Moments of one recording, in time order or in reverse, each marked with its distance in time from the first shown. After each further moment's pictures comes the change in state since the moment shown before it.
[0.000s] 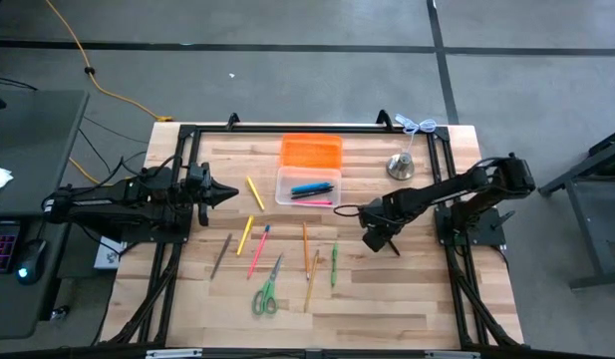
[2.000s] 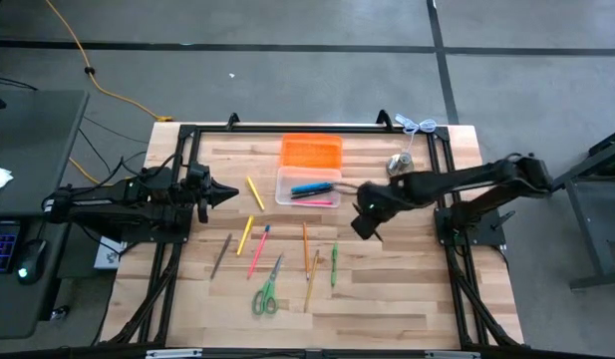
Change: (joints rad) left arm 0.000 0.000 0.000 -0.001 0.000 -0.198; right arm -0.043 -0.224 0.229 -0.052 0.065 -0.059
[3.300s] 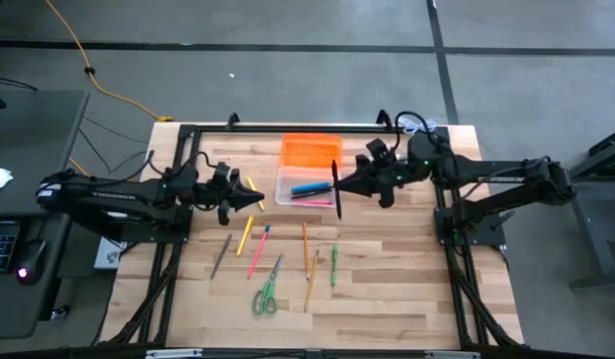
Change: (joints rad) left arm 0.000 0.433 0.000 0.584 0.151 -0.035; right arm -0.126 -0.208 0.003 0.964 -0.363 -0.077
